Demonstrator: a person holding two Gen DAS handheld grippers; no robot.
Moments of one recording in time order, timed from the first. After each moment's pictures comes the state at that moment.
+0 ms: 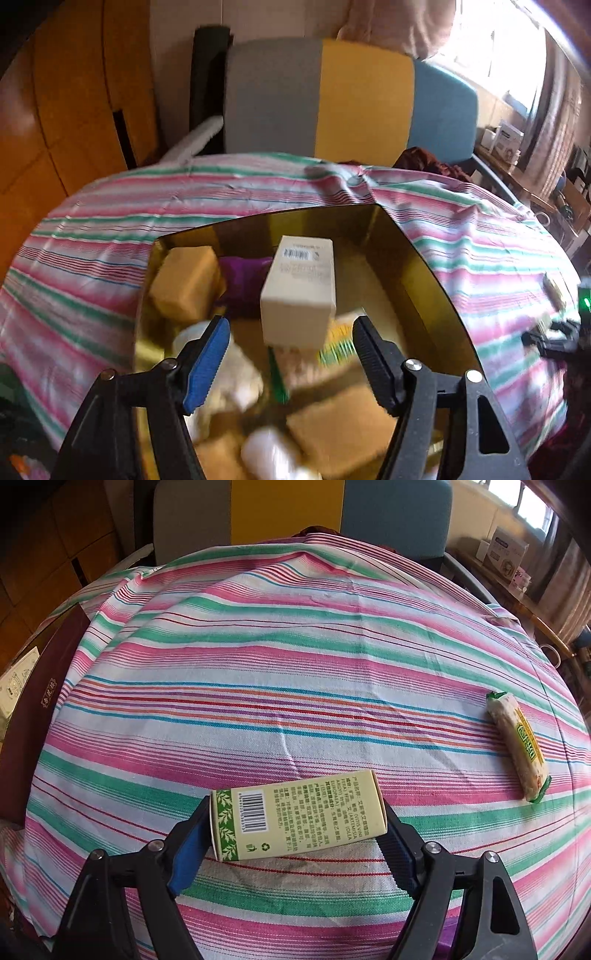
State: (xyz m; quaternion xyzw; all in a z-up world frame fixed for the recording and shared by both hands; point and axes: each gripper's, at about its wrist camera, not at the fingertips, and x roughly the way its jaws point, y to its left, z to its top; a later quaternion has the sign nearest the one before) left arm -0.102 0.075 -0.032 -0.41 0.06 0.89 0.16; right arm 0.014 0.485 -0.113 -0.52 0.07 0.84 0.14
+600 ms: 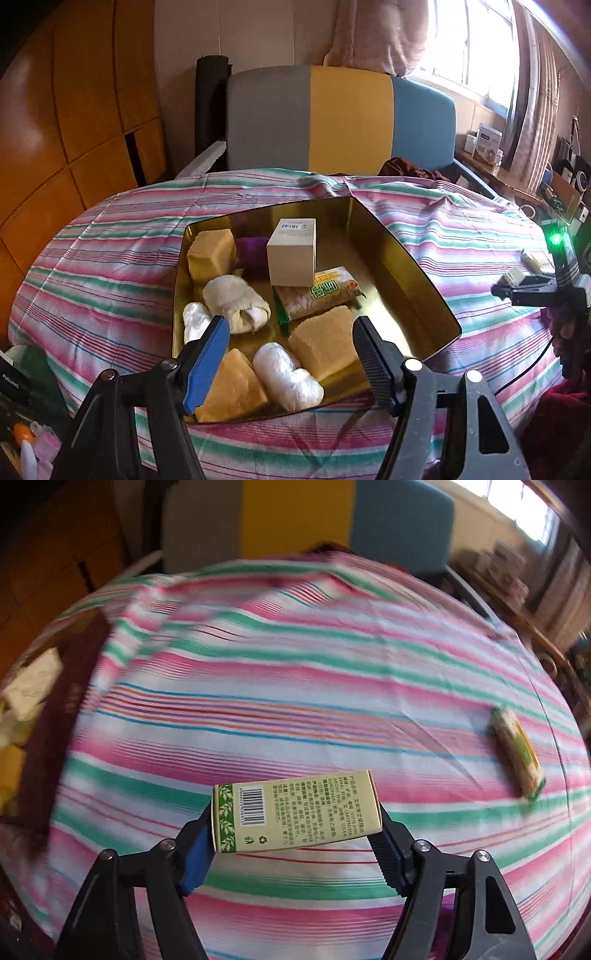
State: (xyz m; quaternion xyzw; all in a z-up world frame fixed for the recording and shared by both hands) left arm -0.015 0.047 -0.014 -0.37 0.06 0.91 0.17; right arm 0.005 0.427 -0.082 -0.49 0.06 0.86 0.13
